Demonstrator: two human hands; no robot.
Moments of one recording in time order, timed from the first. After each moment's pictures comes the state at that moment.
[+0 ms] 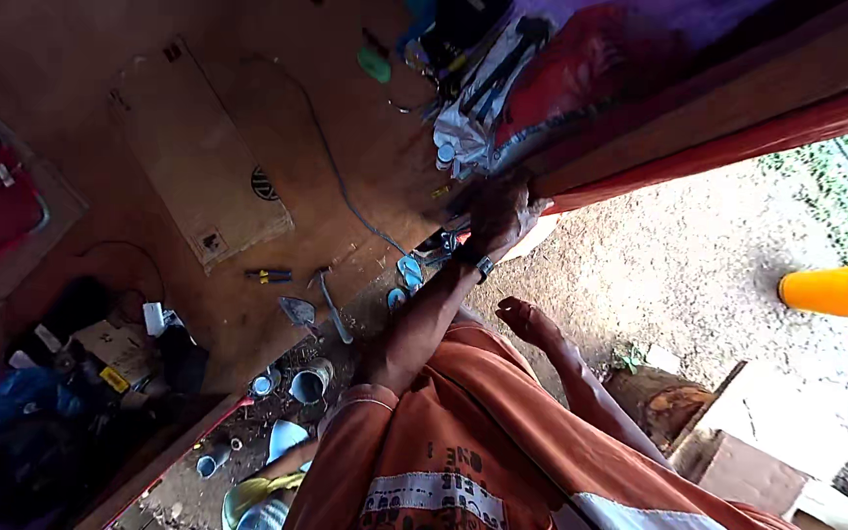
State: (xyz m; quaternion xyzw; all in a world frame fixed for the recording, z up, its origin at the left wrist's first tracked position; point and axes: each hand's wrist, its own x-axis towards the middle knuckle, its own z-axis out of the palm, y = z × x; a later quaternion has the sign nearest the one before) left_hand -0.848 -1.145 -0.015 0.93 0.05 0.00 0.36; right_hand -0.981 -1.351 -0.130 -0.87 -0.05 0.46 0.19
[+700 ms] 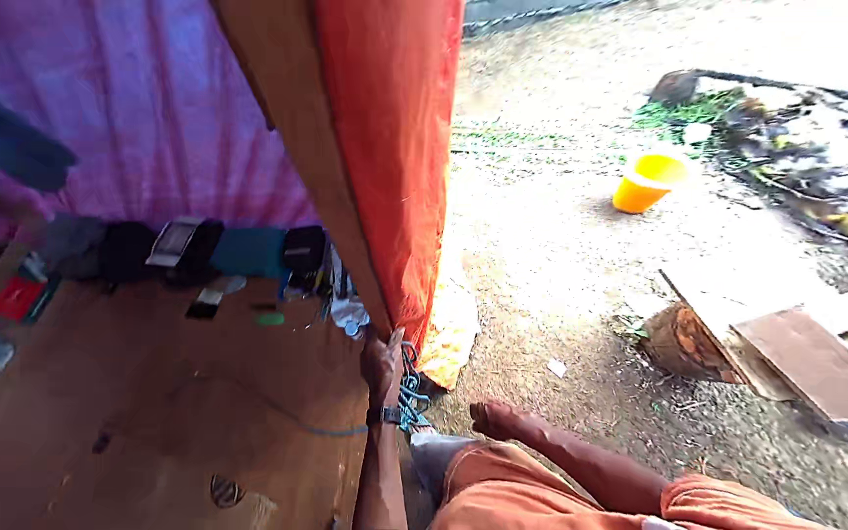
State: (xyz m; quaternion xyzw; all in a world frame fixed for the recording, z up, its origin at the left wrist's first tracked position) left_hand -0.846 -1.163 0.004 0.94 0.07 -0.05 0.34; right_hand -1.014 -1.363 -0.154 -0.87 -0.01 0.42 0.25
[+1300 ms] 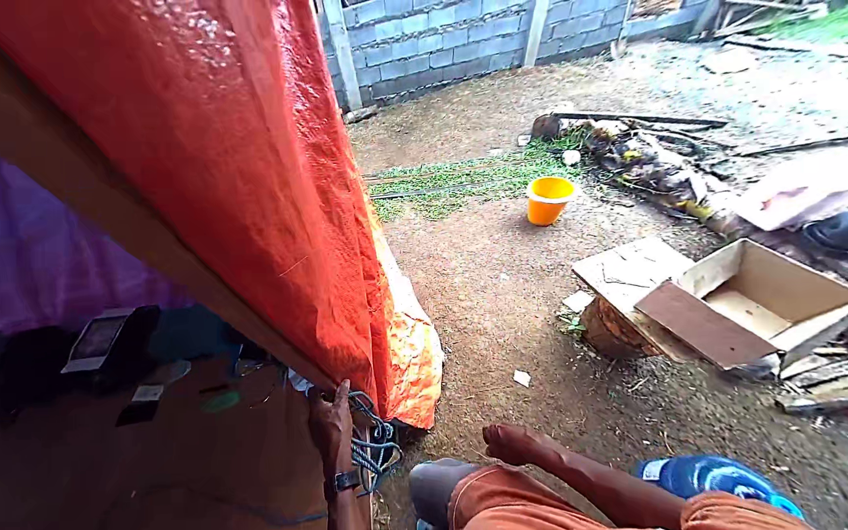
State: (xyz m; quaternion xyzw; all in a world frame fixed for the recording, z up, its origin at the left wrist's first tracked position) left_hand -0.855 -1.167 -0.004 0.92 0.05 0.04 0.40; right_hand -1.086 -1.453 -0.150 -0.87 0.08 0.39 0.28
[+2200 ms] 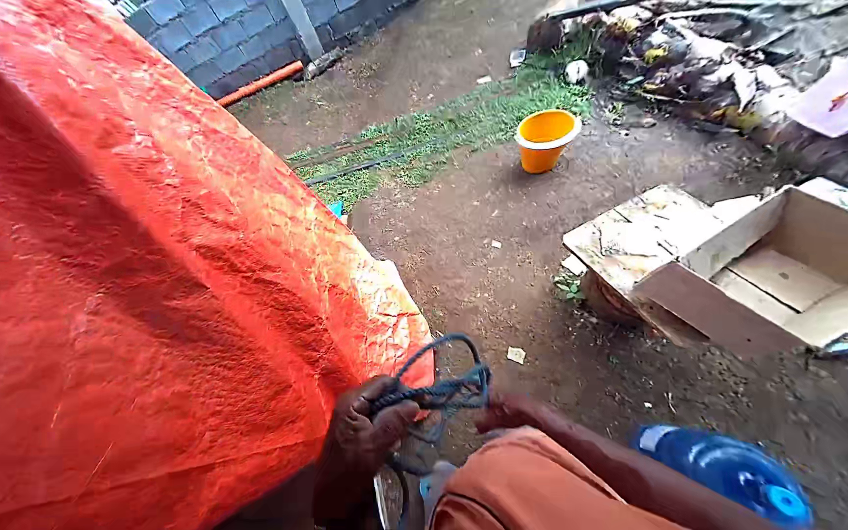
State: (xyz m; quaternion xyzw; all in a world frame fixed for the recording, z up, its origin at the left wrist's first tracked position) left_hand -0.909 -1.491 0.203 0.68 -0.35 -0.29 0.58; right_hand -1.058 -1.695 -0.081 -0.78 0.09 0.24 0.56
